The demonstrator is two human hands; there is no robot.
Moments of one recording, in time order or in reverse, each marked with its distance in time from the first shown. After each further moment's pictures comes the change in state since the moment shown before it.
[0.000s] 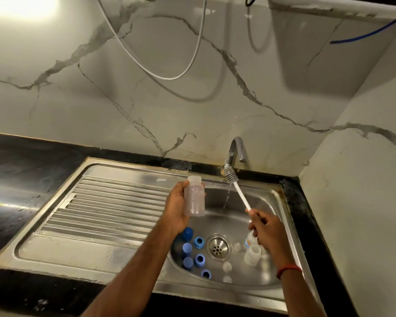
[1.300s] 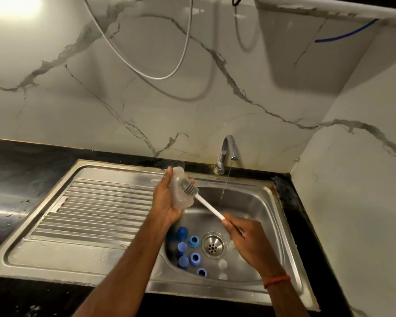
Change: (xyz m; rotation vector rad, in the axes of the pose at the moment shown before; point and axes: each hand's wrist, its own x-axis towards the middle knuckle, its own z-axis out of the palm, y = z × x) left_hand 0.021 0.012 -0.005 -0.236 -0.070 0.029; right_hand -0.045 -0.029 0.012 -0.195 -0.190 -0.535
